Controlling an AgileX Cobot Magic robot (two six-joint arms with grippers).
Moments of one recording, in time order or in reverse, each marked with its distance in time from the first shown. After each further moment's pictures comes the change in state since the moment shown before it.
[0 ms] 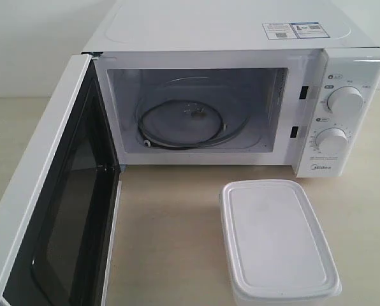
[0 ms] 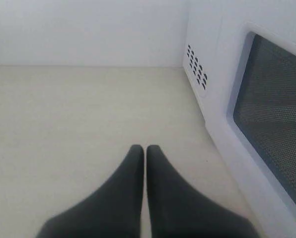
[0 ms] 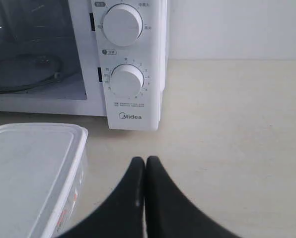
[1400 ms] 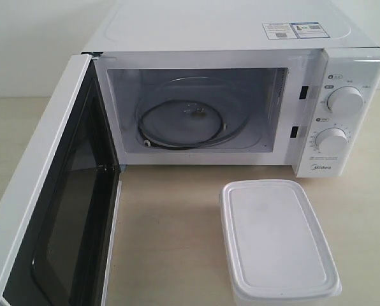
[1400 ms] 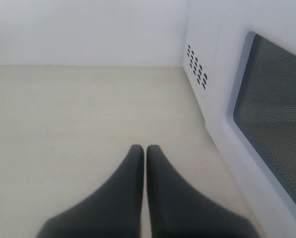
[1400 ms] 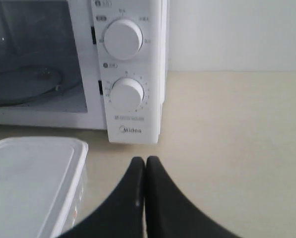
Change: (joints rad) left arm 0.000 0.000 0.000 0.000 0.000 0.000; right arm 0.000 0.000 0.000 0.000 -0.057 0.000
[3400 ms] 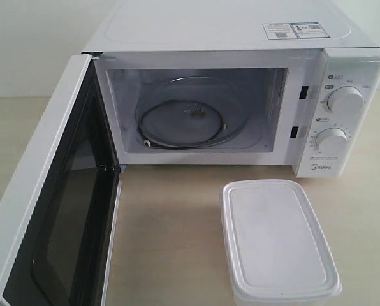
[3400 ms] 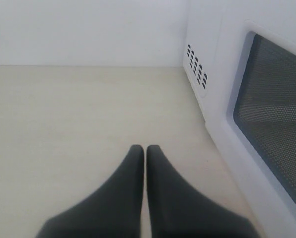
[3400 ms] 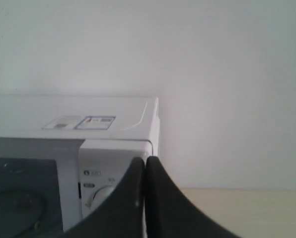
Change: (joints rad) left arm 0.000 0.000 0.000 0.000 0.002 0.000; right arm 0.000 0.670 -0.186 0.016 -0.773 -0.029
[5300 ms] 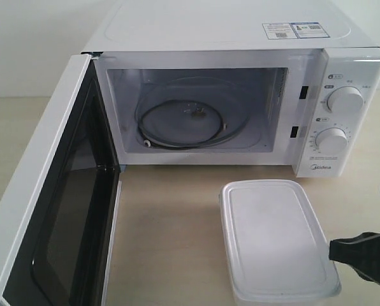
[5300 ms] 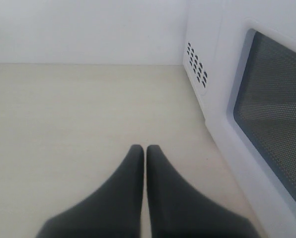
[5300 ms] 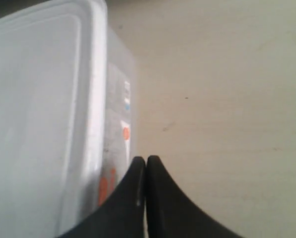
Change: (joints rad) left arm 0.000 0.000 0.000 0.000 0.006 0.000; right arm -0.058 0.779 0.055 -0.786 -0.058 0.909
